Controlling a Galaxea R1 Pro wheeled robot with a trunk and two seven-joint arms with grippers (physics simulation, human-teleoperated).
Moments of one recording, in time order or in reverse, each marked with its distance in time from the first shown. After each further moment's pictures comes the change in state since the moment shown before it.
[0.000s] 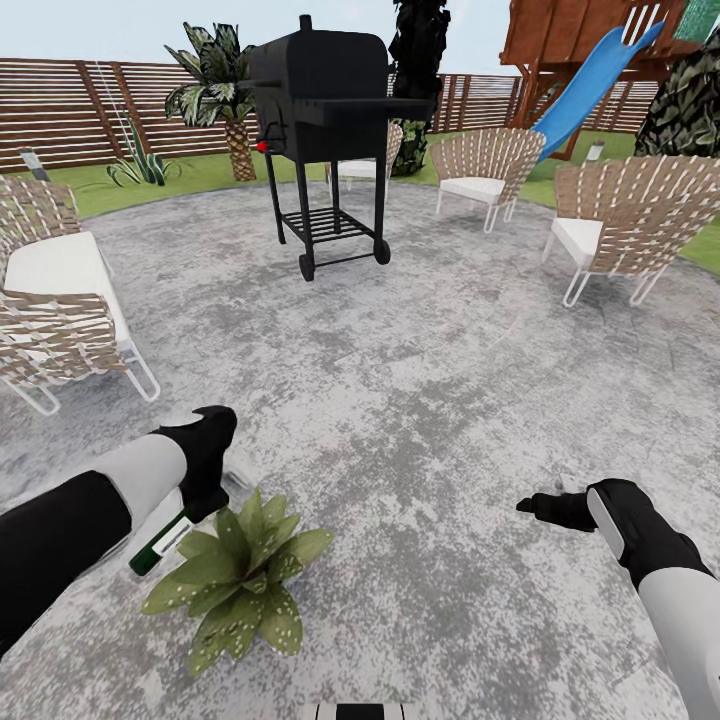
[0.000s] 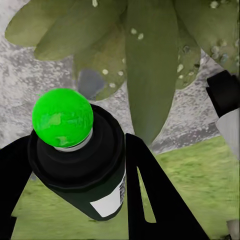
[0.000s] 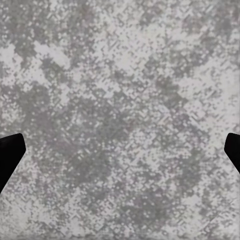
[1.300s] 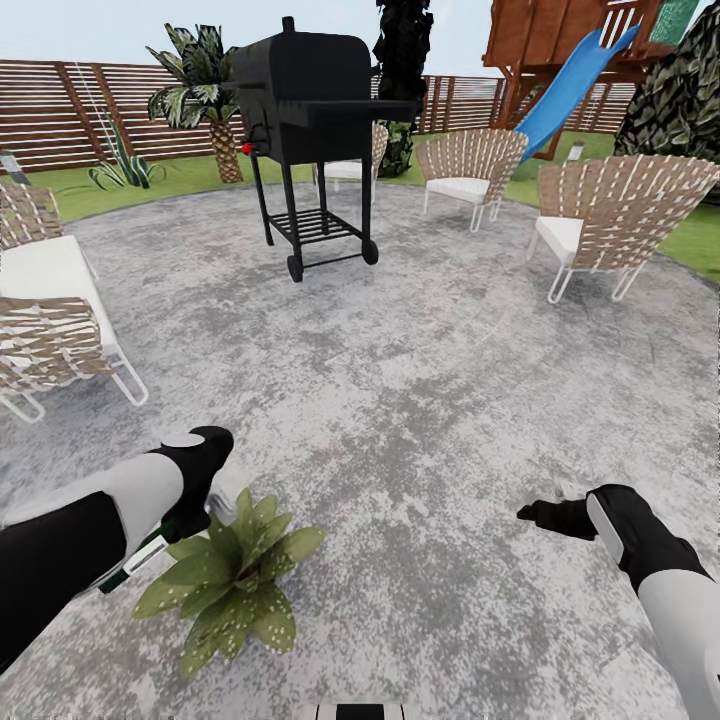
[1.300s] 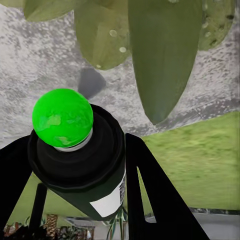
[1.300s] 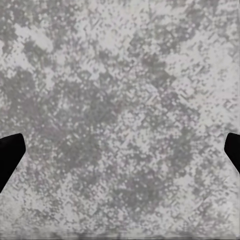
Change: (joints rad) left arm 0.060 0.013 -0.168 0.008 0.009 -0.002 -0.011; right arm 0.000 0.000 0.001 0.042 0.001 0.000 0.000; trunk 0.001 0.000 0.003
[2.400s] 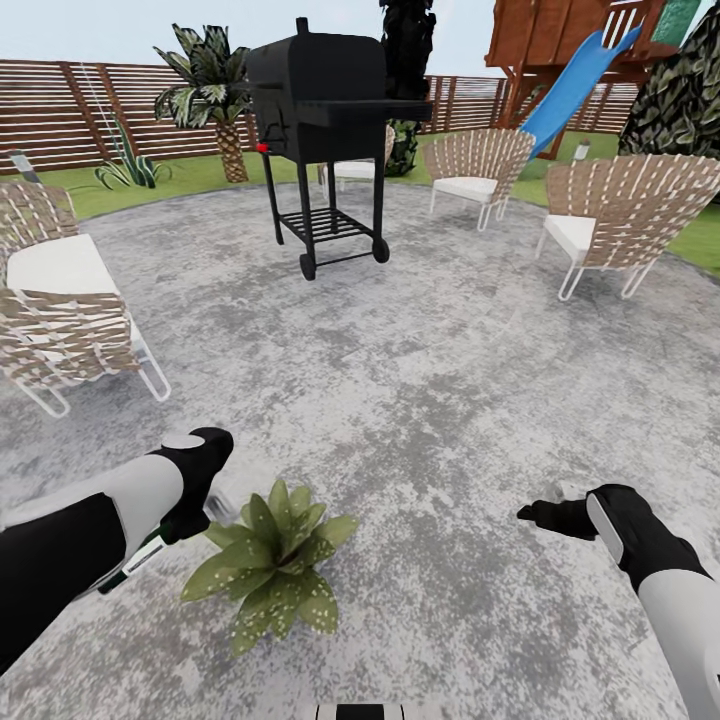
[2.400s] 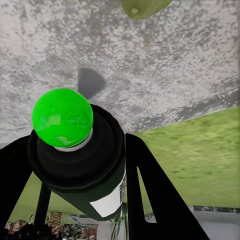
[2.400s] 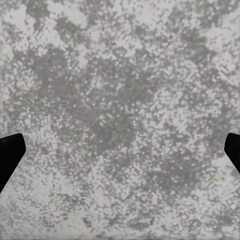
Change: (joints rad) left arm 0.005 0.001 -0.007 -0.001 -0.001 0.001 0.005; right arm 0.000 0.000 -0.002 0.000 0.000 0.000 0.000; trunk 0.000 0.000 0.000
